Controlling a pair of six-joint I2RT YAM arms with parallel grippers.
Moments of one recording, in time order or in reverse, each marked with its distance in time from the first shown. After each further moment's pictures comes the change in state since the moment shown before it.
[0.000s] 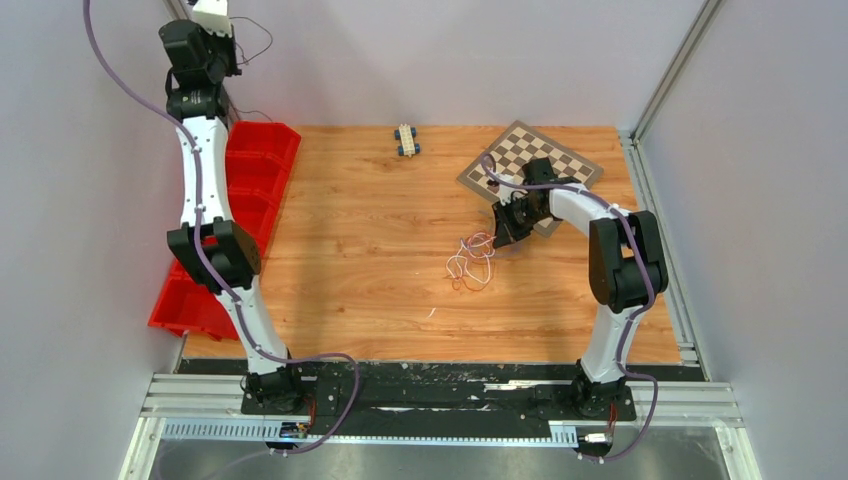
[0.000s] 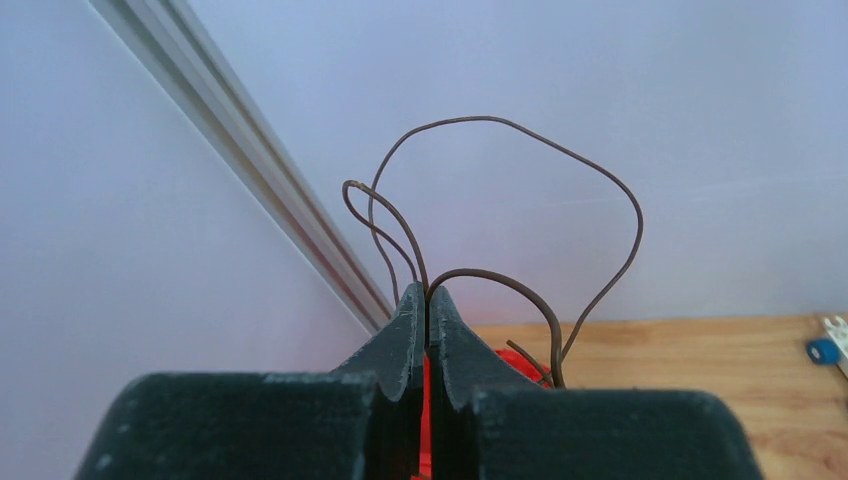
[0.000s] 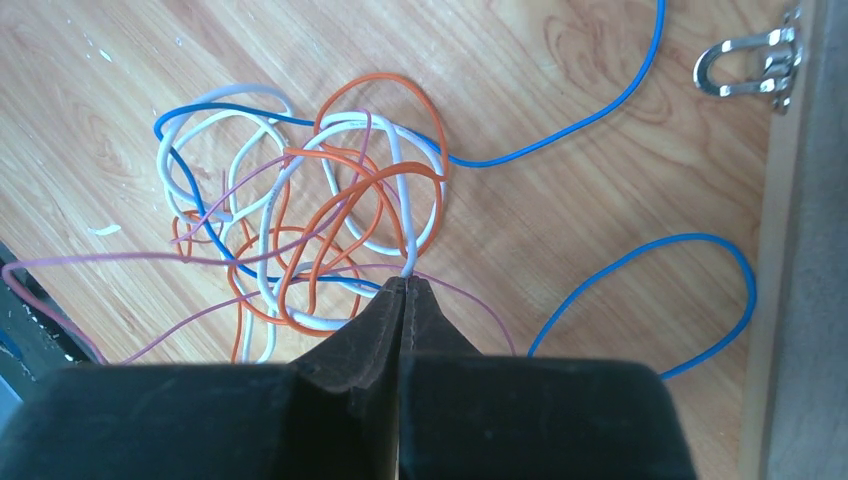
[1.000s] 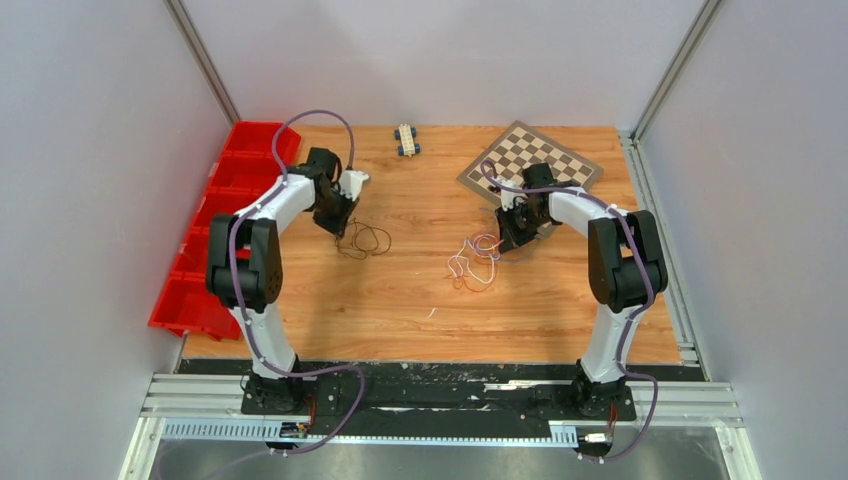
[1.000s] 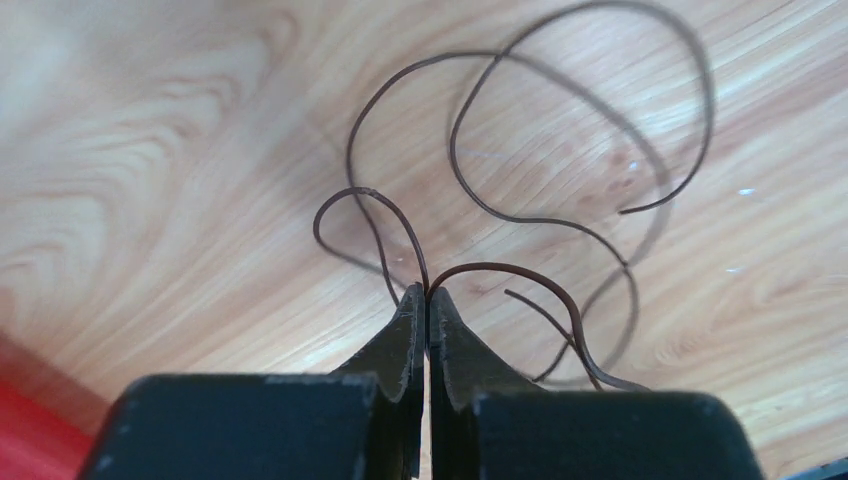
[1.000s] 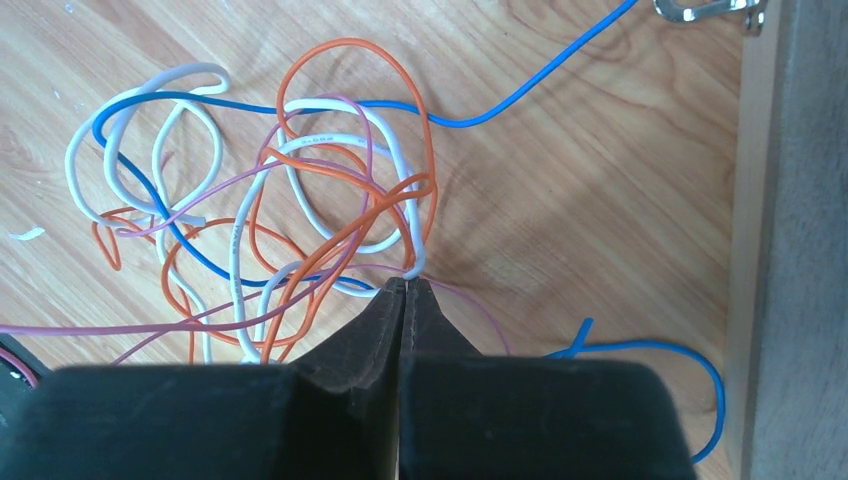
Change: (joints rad) left arm -0.359 -0.137 -0.982 -0.387 0.048 0.135; right arm 0.000 0.004 -0.029 0.011 0.105 0.005
